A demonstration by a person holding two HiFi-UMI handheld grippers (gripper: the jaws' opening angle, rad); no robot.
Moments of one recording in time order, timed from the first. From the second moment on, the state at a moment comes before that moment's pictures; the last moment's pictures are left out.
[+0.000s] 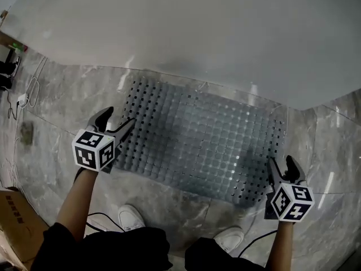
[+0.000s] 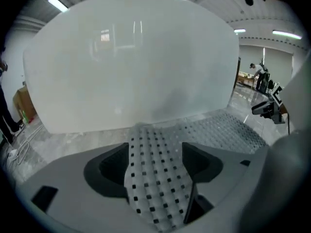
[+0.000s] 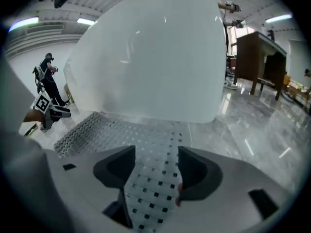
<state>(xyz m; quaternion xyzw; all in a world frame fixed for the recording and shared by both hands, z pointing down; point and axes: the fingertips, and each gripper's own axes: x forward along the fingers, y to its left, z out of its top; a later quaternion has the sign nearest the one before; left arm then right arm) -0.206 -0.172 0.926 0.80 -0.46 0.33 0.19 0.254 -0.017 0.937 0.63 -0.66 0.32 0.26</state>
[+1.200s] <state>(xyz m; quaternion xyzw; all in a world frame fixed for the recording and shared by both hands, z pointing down) -0.246 -0.142 1.079 0.73 -0.37 0.48 0.31 0.273 0.019 1.068 0.56 -0.54 0.48 0.41</state>
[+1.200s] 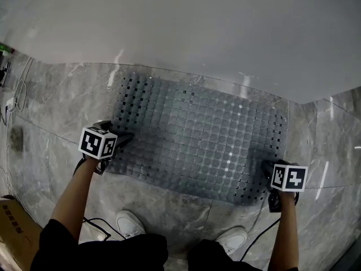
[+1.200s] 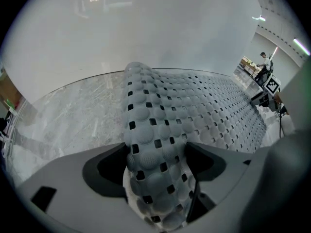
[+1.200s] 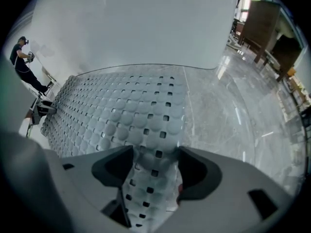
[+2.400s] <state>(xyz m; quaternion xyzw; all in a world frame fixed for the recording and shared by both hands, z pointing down) -0.182 -0.116 0.965 0.84 -0.29 0.37 0.27 0.220 -0.012 0.960 0.56 -0.70 0.31 0.33</state>
